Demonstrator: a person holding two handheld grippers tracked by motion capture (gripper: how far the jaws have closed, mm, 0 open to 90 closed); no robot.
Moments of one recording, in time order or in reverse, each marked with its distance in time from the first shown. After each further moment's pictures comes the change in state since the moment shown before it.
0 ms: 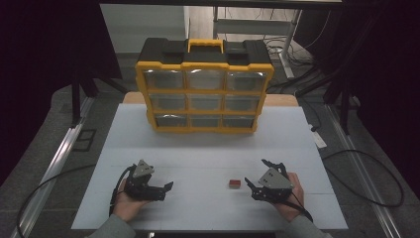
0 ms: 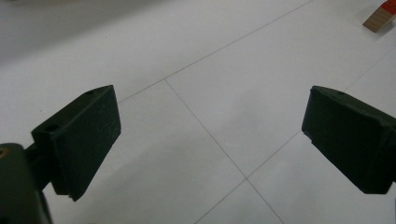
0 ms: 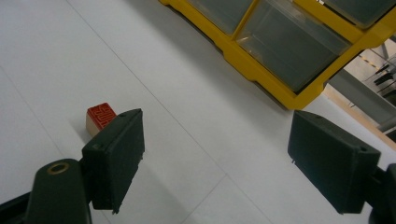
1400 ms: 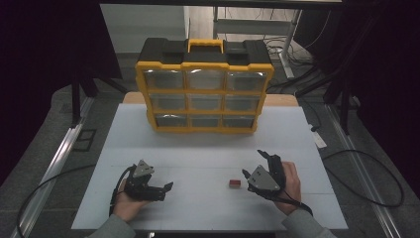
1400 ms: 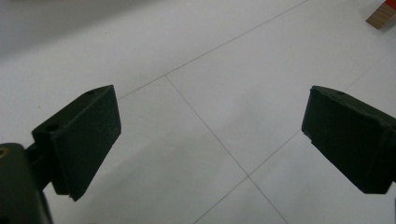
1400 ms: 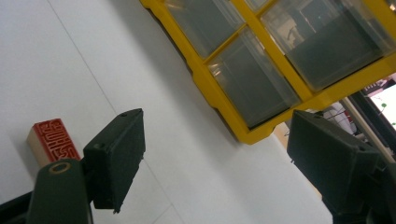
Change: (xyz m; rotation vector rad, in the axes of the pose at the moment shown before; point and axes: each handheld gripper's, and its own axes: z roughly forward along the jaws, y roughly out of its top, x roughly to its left) left arm 0.001 -0.001 0.001 0.008 0.000 -0.004; right arm 0.004 0.030 0.007 -0.004 -0.139 -0.286
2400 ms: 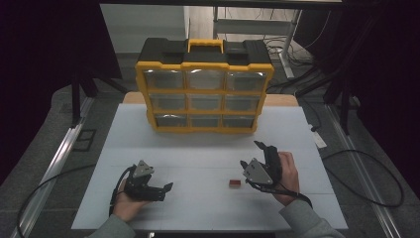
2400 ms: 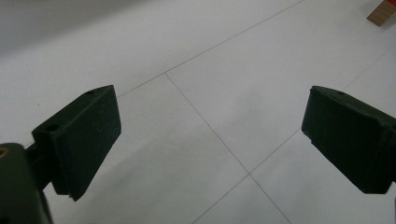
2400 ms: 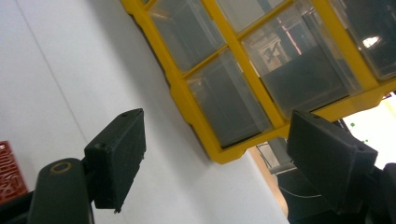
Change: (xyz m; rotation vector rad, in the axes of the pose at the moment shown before) left arm 0.001 -0.001 0.000 0.005 -0.003 0.000; right arm -0.014 0.020 0.011 -0.008 -0.051 -0.112
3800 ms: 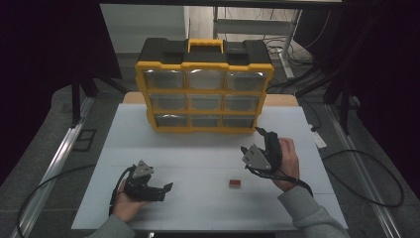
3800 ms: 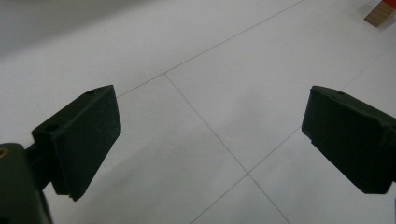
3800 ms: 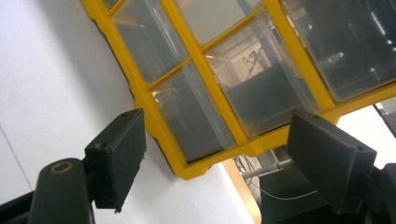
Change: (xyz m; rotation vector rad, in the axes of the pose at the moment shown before) left arm 0.000 0.000 -0.001 -0.008 -0.004 0.000; right arm -0.028 0.014 0.015 -0.003 -0.054 -0.032
